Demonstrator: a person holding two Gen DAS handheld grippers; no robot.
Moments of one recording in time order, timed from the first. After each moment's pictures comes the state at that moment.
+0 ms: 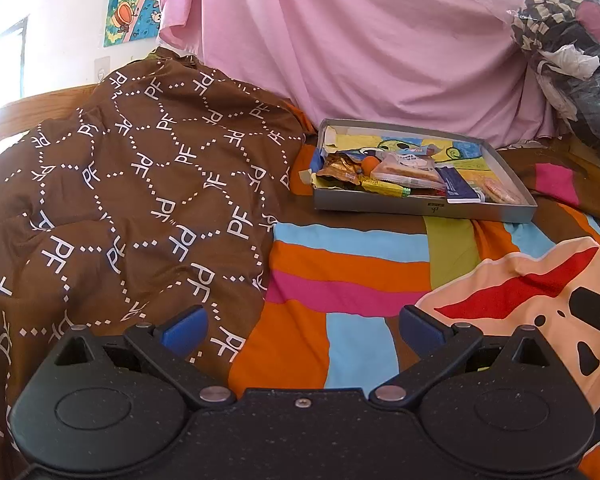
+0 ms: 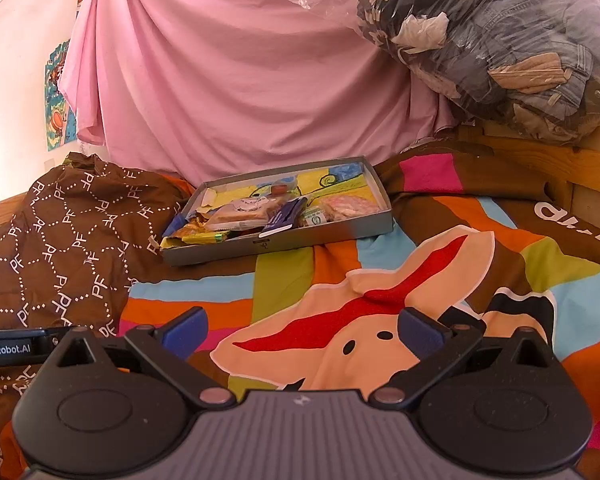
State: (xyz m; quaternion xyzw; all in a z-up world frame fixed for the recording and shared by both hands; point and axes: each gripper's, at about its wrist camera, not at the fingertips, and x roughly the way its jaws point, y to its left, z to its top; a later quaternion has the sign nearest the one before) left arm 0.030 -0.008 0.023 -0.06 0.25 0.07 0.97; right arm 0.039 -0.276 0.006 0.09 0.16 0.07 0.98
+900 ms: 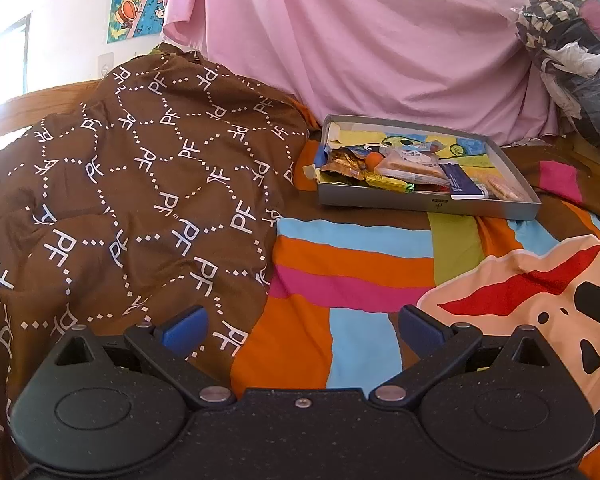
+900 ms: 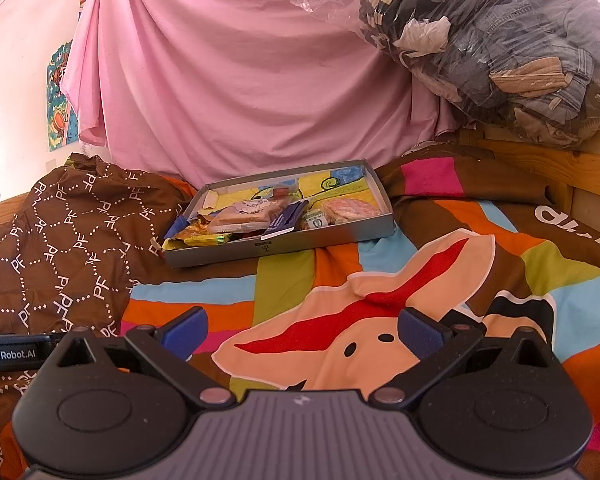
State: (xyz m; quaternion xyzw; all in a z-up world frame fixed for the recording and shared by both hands) left arm 0.028 -0.009 0.020 -0.06 0.25 0.07 0.96; right arm 0.038 -0.276 0.007 0.09 0.16 0.07 0.98
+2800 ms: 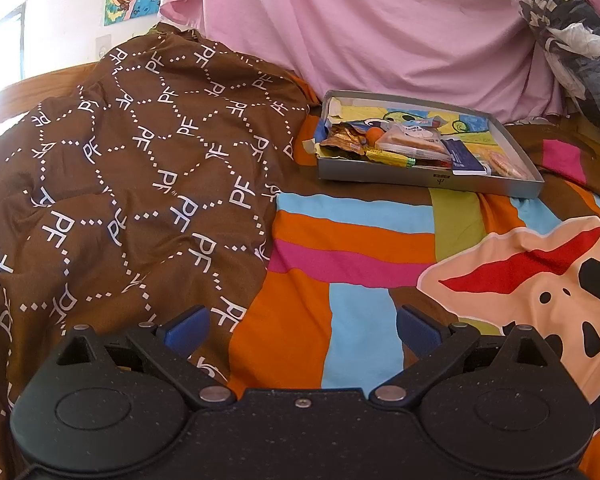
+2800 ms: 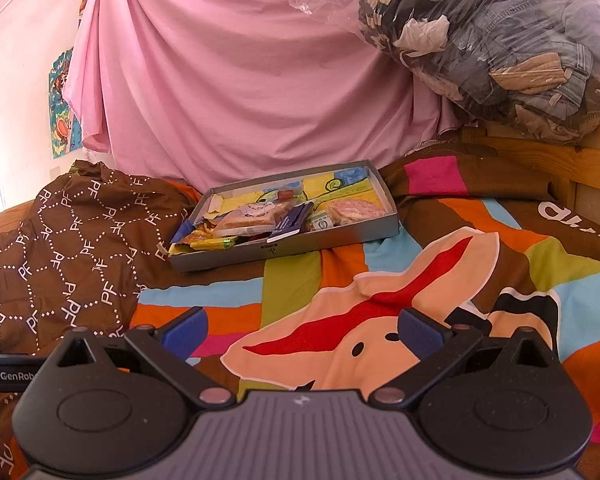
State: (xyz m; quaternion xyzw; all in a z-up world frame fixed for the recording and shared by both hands) left arm 0.029 -0.014 0.016 -0.06 0.29 0.08 0.95; right arm 0.034 -0.273 0.009 0.10 0.16 0.07 0.98
